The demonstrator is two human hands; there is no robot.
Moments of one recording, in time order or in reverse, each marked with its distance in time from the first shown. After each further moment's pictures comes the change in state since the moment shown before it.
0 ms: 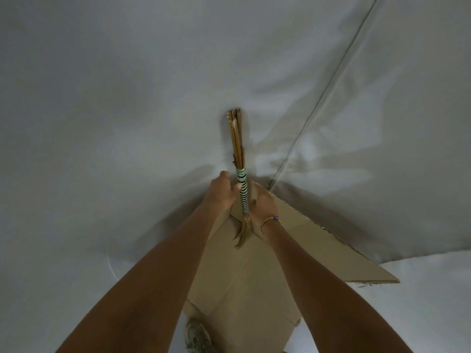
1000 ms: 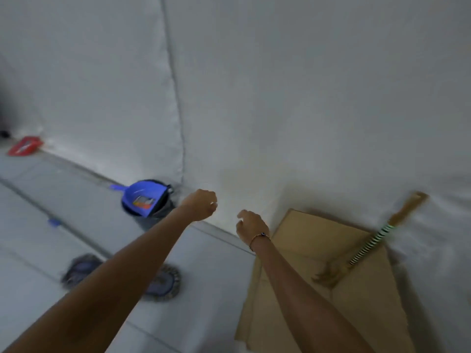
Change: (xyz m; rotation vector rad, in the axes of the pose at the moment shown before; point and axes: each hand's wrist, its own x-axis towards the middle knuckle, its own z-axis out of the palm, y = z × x) left_hand -0.709 -0.149 -0.037 0.119 0.540 -0.556; right_hand -0.565 -0.097 0.013 -0.505 -0.628 -1.003
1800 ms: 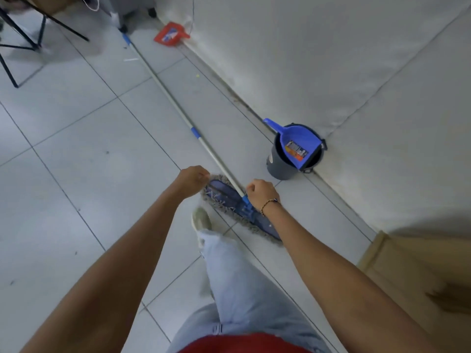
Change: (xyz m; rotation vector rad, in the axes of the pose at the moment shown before) left_hand -0.287 -0.599 -0.029 -0.580 0.020 -0.641; right_hand 0.019 -0.499 0.394 -0.133 -0.410 -0.174
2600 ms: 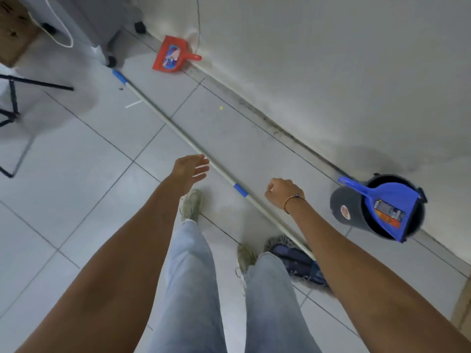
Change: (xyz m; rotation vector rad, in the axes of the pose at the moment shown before) left_hand 0.501 -0.143 -0.371 -0.997 -0.051 -0.400; right_hand 0.480 -0.309 -0.029 -0.077 -0.187 0.221
